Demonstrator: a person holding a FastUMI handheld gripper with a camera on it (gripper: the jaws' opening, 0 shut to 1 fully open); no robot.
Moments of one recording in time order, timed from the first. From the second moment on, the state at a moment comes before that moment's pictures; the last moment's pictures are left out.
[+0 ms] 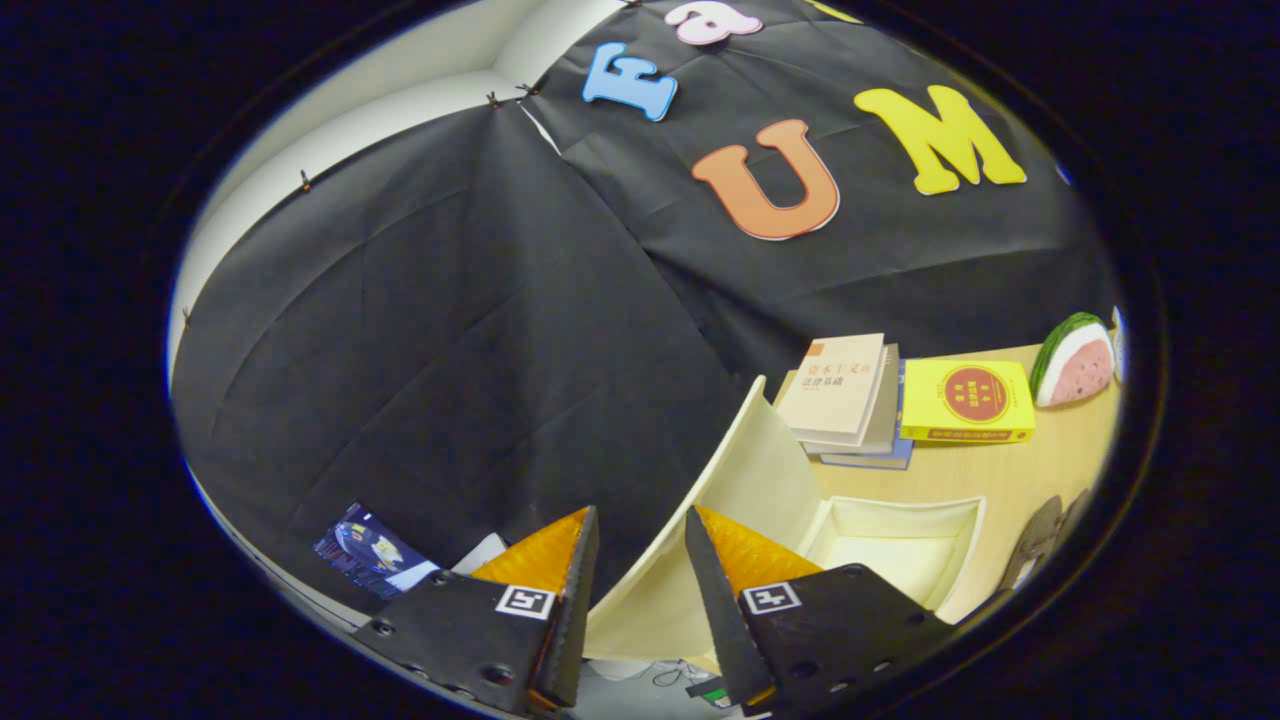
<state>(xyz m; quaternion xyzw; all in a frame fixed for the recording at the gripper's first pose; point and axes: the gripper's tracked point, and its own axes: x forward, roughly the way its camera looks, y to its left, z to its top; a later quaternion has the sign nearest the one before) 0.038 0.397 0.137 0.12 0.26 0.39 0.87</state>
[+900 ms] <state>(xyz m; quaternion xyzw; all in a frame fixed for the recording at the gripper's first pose) 0.055 0.289 0.105 0.03 0.23 0.31 0.92</state>
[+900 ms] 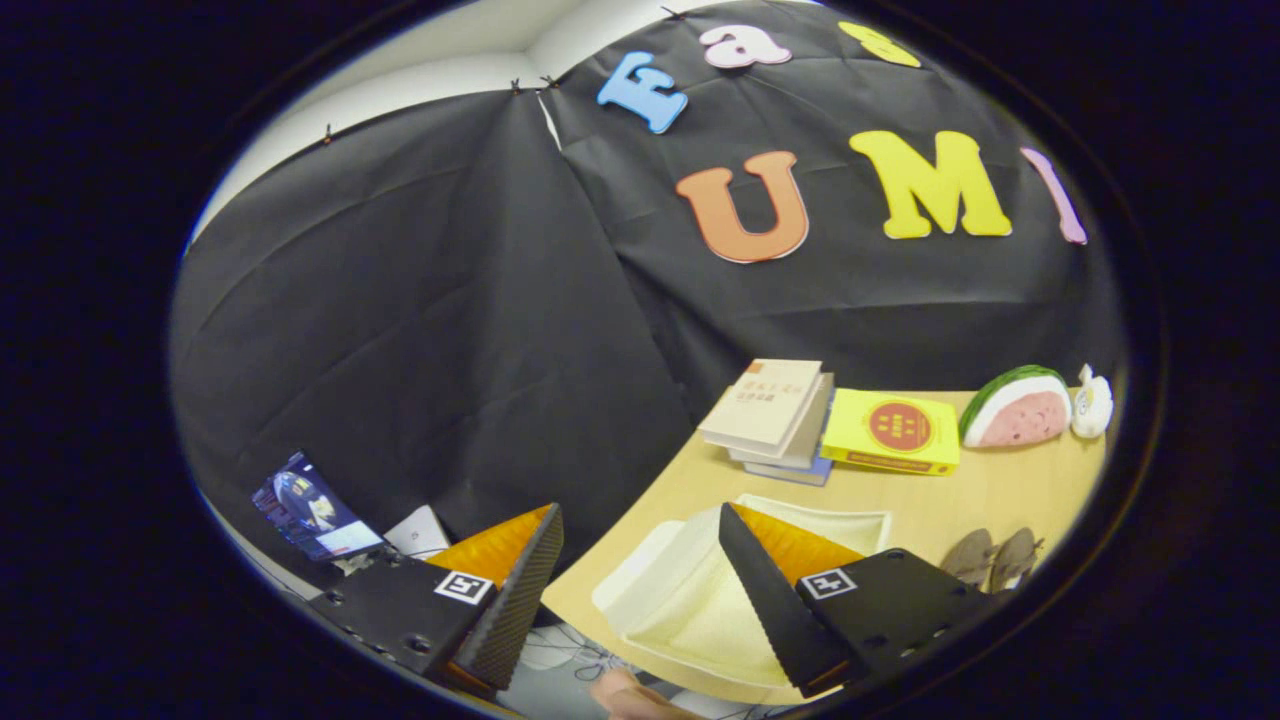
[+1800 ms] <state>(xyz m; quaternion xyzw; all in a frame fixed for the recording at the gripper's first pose) 0.149 -0.041 -0.100 -0.02 0.41 0.02 0.91</state>
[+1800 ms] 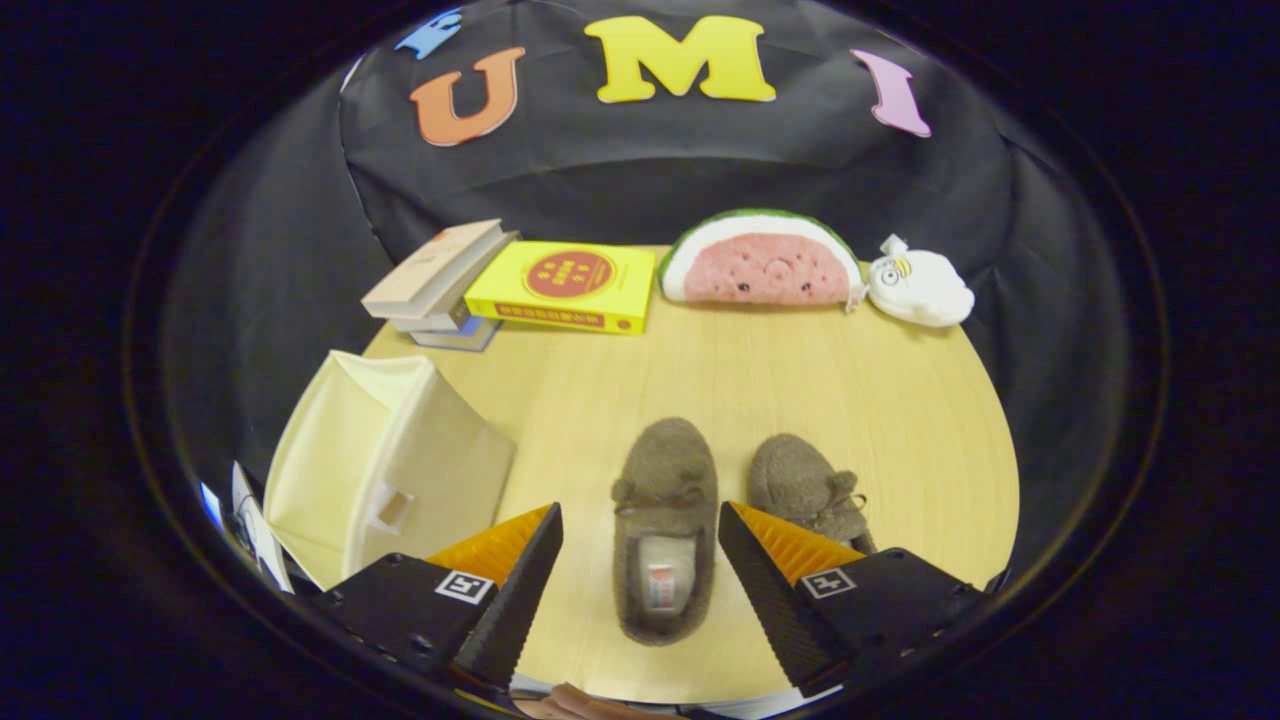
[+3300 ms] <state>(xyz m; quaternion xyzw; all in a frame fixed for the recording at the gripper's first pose) 0.112 -0.060 -0.126 0.09 0.53 0.00 0.84</state>
